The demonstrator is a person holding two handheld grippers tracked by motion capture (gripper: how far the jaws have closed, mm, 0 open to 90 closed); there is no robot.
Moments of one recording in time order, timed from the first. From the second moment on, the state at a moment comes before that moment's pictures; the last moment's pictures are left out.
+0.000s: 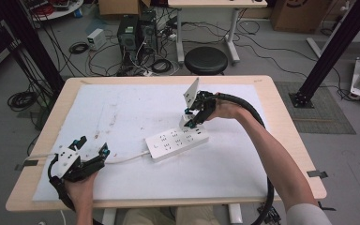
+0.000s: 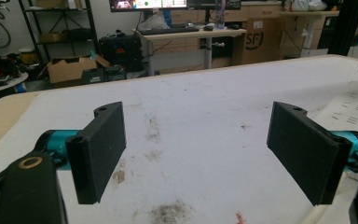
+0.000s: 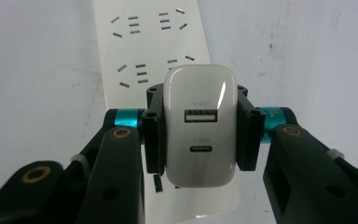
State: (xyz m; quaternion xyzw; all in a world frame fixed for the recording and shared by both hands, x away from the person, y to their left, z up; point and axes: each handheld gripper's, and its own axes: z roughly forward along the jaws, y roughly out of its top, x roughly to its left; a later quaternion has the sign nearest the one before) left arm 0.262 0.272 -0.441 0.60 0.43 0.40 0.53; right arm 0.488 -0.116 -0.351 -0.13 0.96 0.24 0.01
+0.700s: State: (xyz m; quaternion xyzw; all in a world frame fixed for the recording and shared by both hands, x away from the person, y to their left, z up) left arm 0.262 0.271 -0.441 0.61 0.44 0.40 0.53; right arm 0.496 -0.109 -0.359 -0.16 0.96 0.21 -0.01
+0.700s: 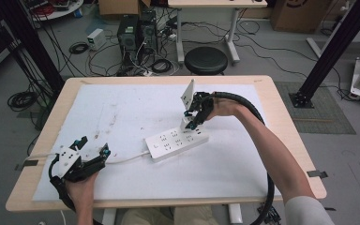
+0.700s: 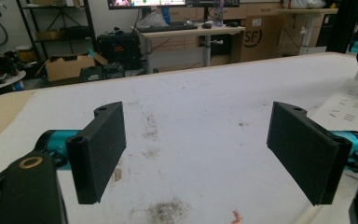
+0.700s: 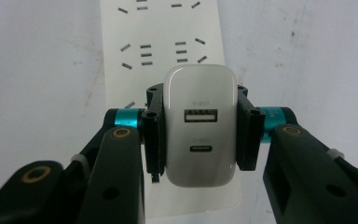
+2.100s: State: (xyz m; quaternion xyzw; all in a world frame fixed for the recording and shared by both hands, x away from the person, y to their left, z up) left arm 0.264 0.269 -0.442 0.61 0.44 0.39 0.52; right arm 0.493 -0.096 -0.362 -0.20 0.96 0.19 -0.01
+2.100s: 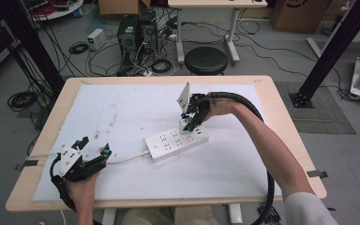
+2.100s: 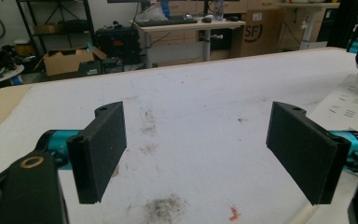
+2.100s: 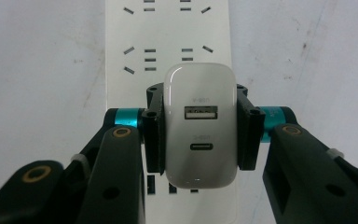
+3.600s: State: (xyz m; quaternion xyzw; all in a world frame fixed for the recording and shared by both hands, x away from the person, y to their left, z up) left arm 0.263 0.269 -0.442 0.61 0.44 0.39 0.53; right arm 0.494 -0.096 -0.378 -0.19 0.96 0.20 -0.02
